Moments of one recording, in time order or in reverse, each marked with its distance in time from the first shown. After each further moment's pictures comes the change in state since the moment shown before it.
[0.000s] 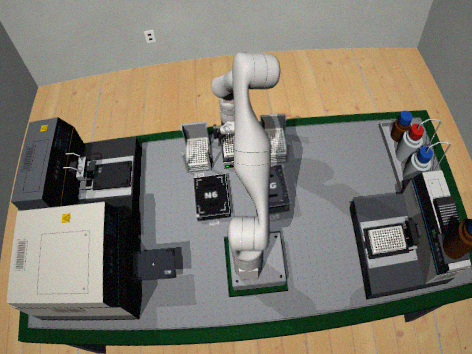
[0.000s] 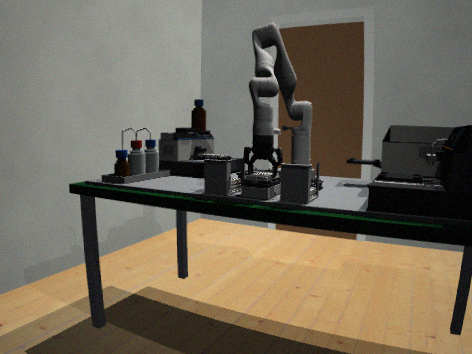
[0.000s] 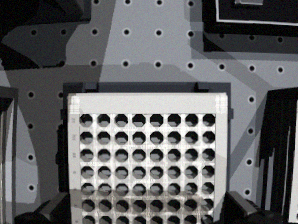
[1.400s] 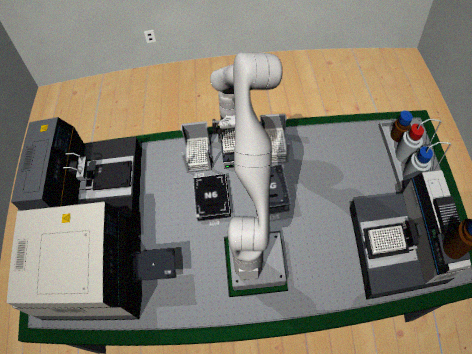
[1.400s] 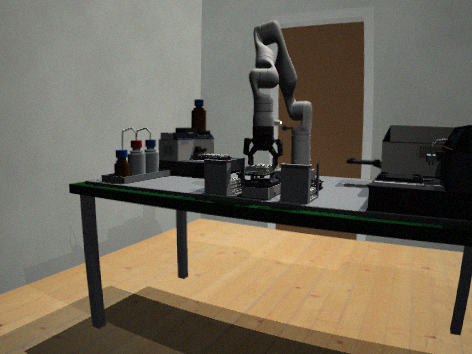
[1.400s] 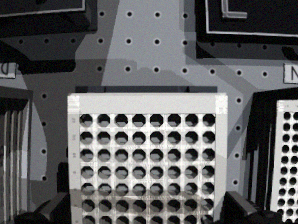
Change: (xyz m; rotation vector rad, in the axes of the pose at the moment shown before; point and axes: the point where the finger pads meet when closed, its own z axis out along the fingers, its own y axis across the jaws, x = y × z) arm 0.000 0.000 -0.032 0.000 0.000 0.000
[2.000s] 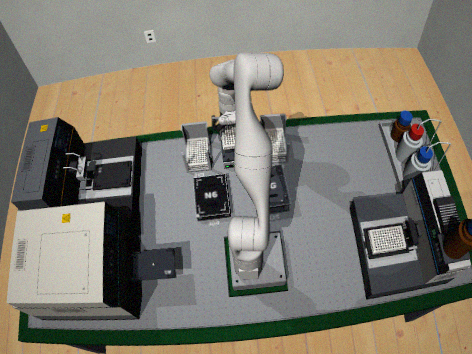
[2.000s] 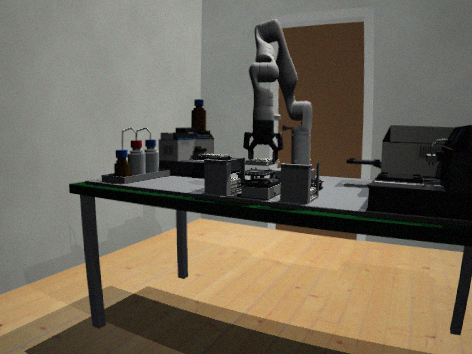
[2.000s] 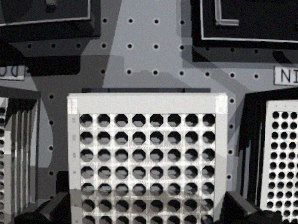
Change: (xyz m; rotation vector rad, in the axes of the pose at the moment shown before) arm 0.000 0.000 -0.021 0.000 0.000 0.000
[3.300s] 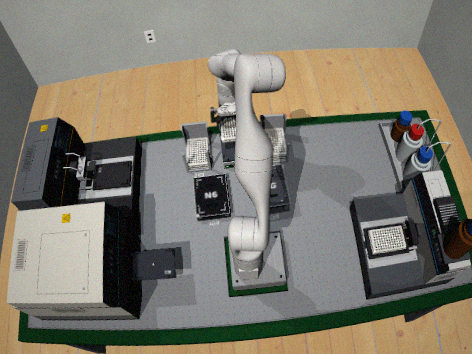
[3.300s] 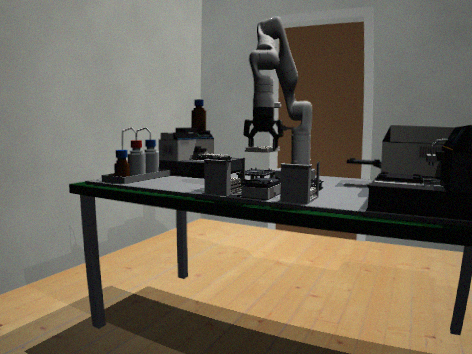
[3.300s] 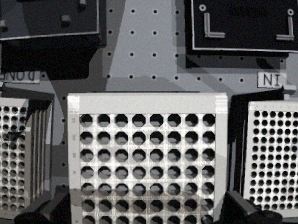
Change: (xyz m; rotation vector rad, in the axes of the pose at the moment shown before) arm 0.000 0.000 -0.045 0.000 0.000 0.000
